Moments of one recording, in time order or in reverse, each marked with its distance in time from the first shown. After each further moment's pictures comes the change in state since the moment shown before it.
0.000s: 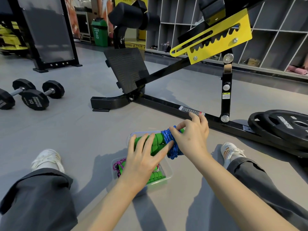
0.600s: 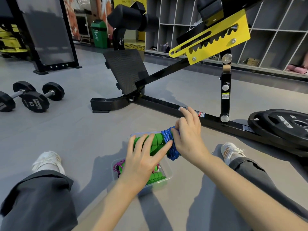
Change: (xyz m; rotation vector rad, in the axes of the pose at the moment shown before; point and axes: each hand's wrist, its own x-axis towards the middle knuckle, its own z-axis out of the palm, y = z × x) left_hand 0.001 -0.002 -0.002 -0.009 0.029 0.015; right_hand 0.000 0.015 0.004 -0.005 0.016 -0.441
